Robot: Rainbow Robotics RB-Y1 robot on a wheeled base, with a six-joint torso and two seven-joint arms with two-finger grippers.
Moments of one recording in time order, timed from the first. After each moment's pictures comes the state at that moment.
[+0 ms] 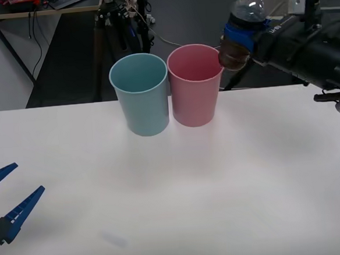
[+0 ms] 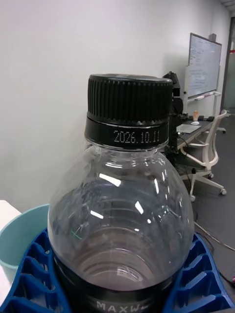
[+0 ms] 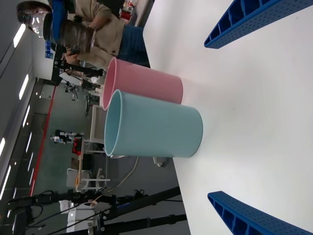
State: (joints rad) right arm -0.67 -1.05 0.63 -1.63 0.03 -0.18 0.34; left arm 0.35 0.40 0.52 -1.66 -0.96 -1.22 0.00
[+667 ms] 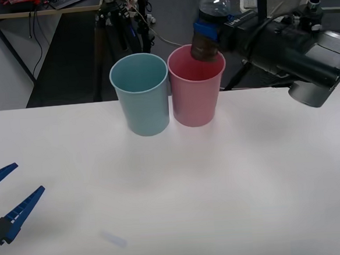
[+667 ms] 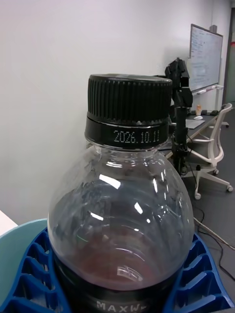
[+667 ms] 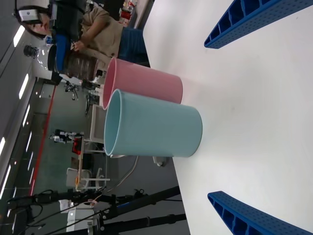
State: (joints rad) right arm -0.89 -0.84 0.76 -1.34 0.05 -0.18 0.35; left arm 0.35 0.40 0.52 -1.66 -0.96 -1.22 0.00
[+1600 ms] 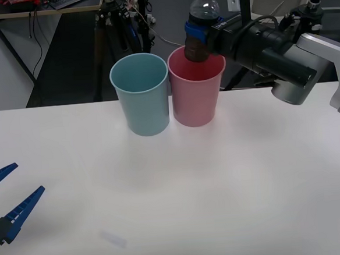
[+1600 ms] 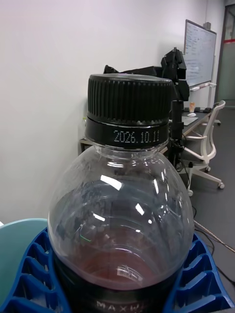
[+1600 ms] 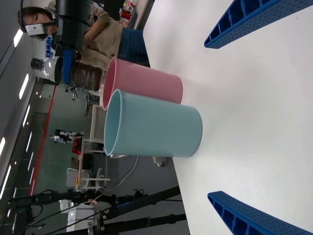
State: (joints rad) right arm -0.94 -0.74 0.77 -1.21 0.11 -0.18 0.36; left arm 0.35 0.40 0.52 -1.66 -0.96 -1.22 0.00
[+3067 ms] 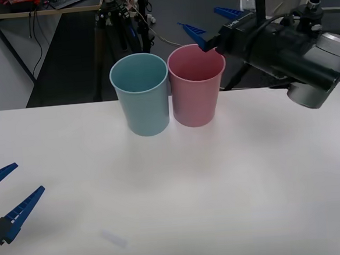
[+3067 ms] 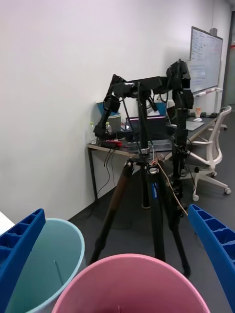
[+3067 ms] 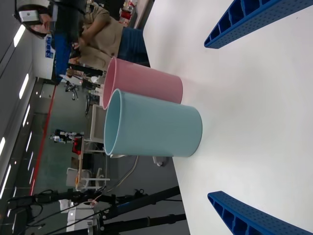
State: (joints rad) right arm -0.85 -0.85 0.73 -1.39 0.07 -0.17 0.36; left arm 0.35 0.40 0.52 -1.66 -0.96 -1.22 0.00
